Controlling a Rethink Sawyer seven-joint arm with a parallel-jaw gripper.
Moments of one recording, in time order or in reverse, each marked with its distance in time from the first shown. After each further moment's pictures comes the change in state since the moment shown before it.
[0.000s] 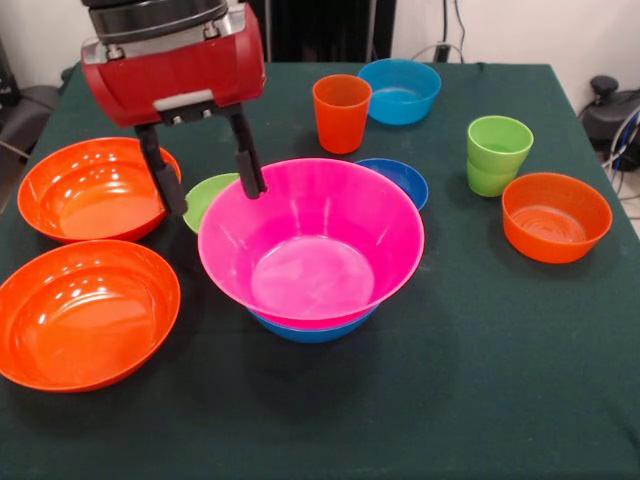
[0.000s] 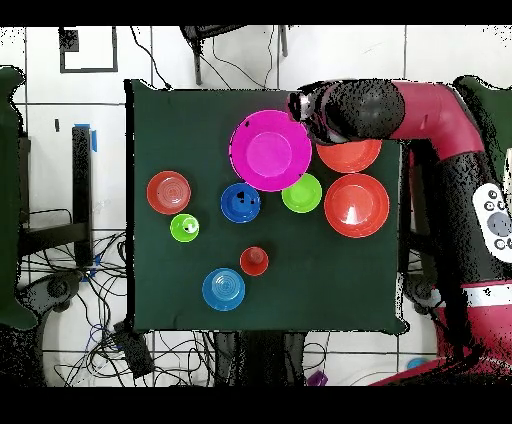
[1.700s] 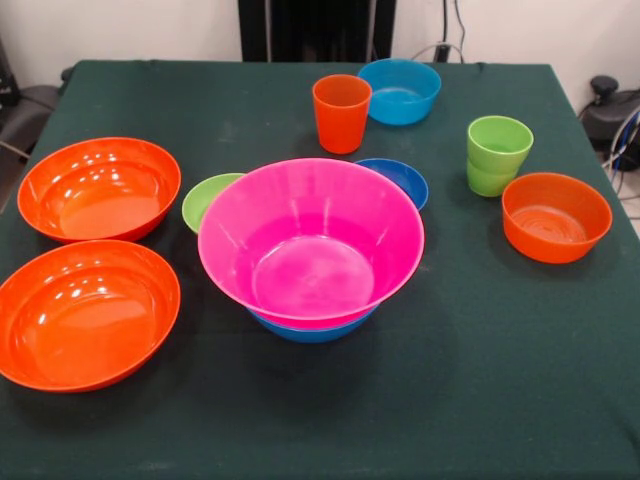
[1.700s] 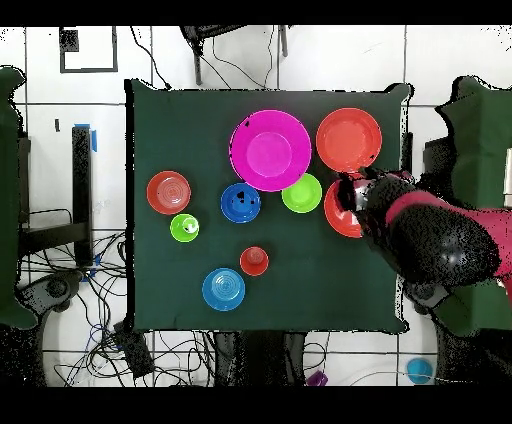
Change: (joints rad) arm -0.485 -0.470 0.253 0.676 0.168 -0.301 -0.056
